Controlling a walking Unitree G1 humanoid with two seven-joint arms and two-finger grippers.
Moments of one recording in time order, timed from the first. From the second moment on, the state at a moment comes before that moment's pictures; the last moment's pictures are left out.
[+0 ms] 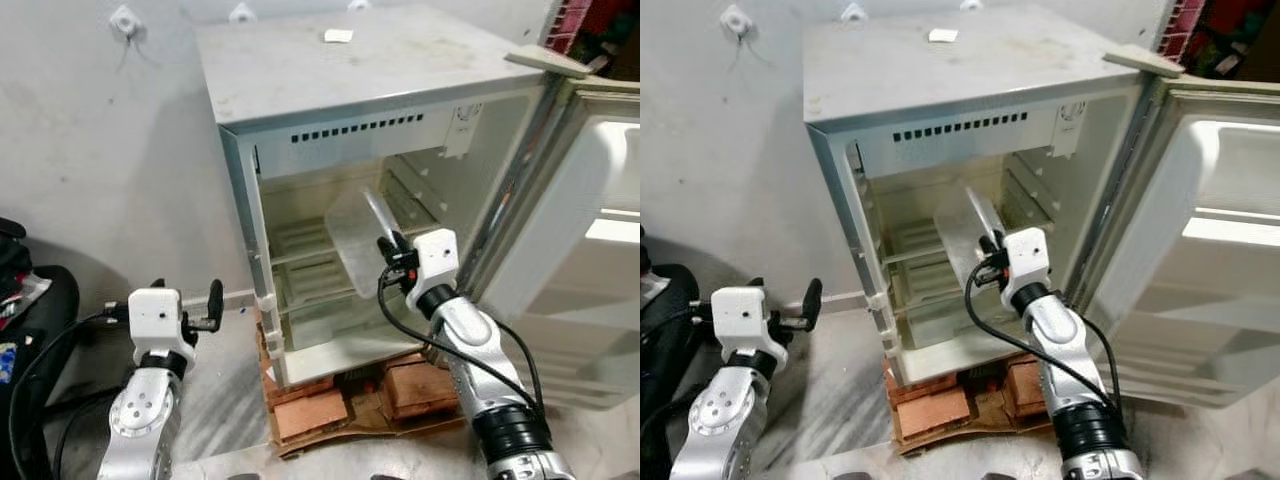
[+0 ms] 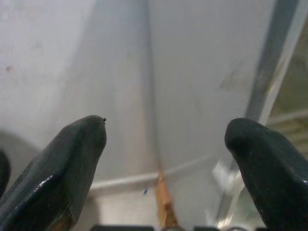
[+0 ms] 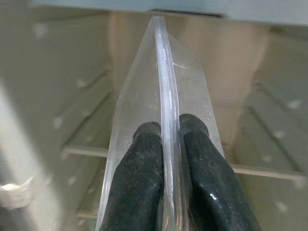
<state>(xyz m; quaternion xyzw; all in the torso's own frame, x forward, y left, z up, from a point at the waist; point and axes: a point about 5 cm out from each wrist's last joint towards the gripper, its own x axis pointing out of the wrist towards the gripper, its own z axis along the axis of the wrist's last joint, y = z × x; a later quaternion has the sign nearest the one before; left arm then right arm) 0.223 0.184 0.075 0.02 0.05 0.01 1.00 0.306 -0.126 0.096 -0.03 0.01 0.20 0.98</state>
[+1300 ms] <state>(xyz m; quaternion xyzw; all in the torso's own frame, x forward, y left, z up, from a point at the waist) 0.216 0.188 0.068 0.00 0.07 0.03 1.00 0.296 -0.120 0.083 -0.02 0.03 0.22 0.98</state>
